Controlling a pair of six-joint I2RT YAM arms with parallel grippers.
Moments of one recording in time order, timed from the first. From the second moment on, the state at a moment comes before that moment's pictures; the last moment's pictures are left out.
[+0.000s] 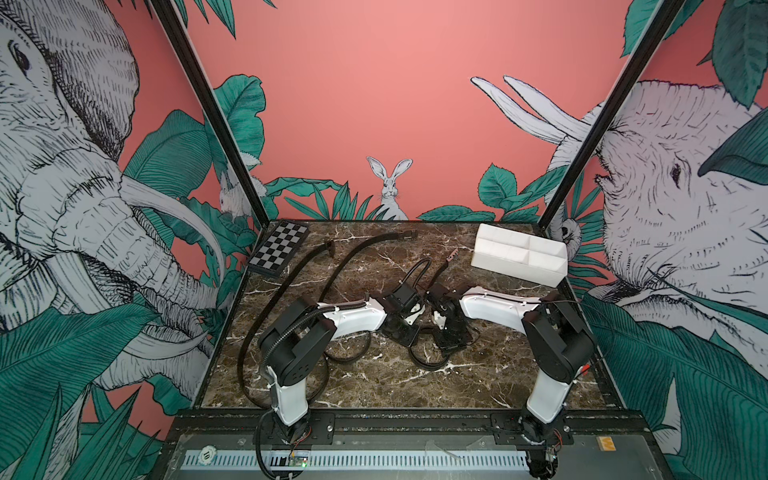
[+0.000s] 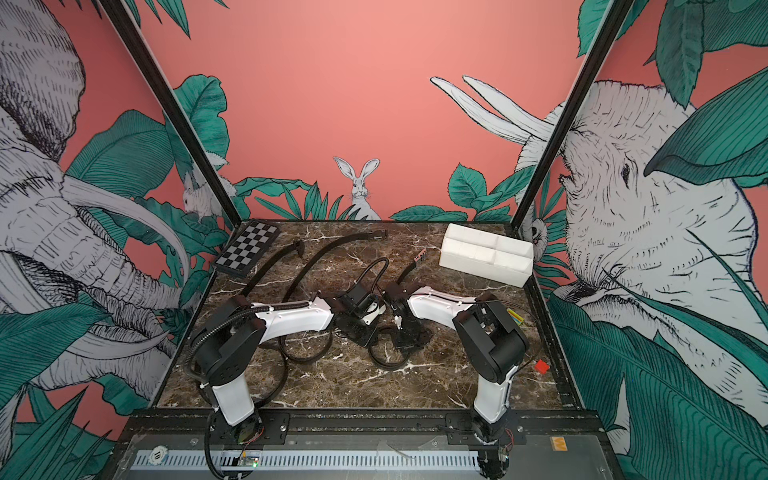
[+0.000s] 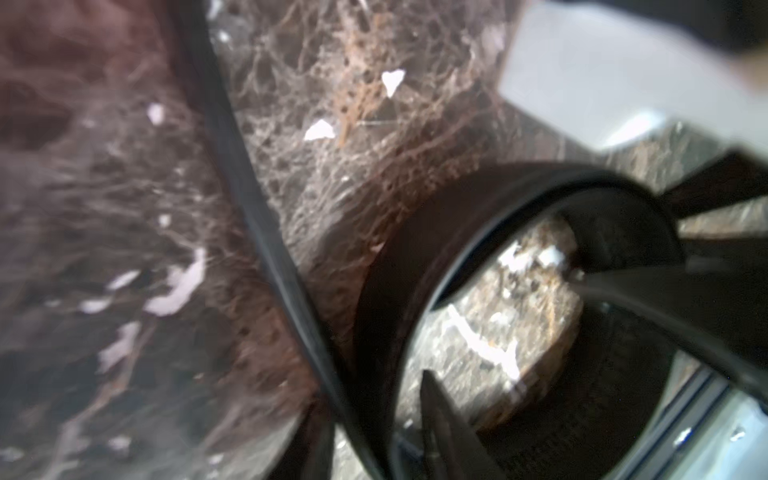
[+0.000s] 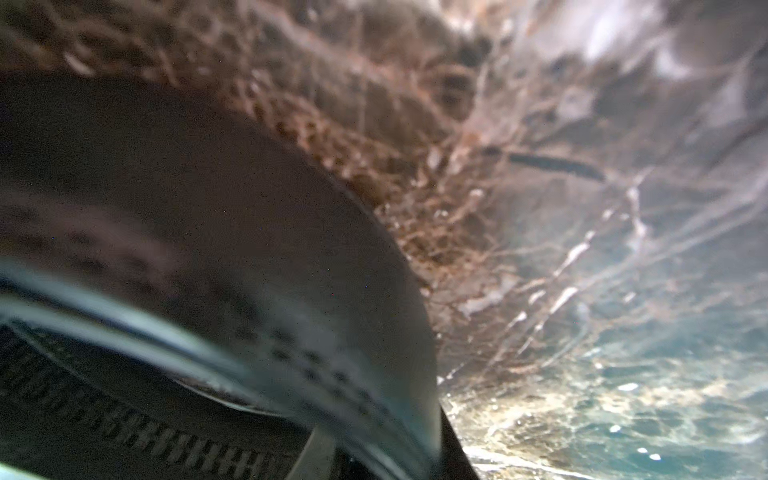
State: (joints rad) left arm -0.88 1.82 1.08 -0.48 0.26 -0.26; right arm 0.70 1.81 1.10 -0.97 -0.19 0.36
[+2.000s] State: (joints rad) left arm -1.00 1.95 1.23 -0.60 -0.40 -0.37; right arm 0.37 1.73 1.00 -0.58 -0.25 0.54
